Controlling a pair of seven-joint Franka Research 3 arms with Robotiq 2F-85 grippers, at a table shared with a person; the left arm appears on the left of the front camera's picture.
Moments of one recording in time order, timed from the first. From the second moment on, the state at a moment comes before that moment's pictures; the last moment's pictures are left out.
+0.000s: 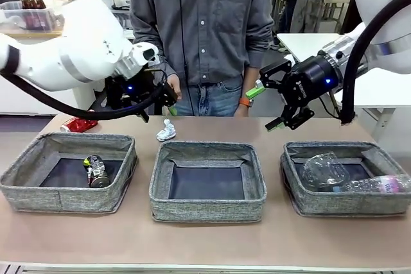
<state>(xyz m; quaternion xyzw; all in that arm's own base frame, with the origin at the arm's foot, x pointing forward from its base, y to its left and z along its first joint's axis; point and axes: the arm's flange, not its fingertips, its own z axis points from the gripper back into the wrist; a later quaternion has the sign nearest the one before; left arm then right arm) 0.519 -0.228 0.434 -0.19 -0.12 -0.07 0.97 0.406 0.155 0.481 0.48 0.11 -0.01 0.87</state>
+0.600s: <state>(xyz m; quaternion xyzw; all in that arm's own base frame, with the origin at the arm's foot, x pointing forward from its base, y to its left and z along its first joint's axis) 0.558 -0.240 0.349 -0.15 -0.12 -0.04 0.98 0.406 0.155 0.481 0.48 0.11 -0.01 0.87</state>
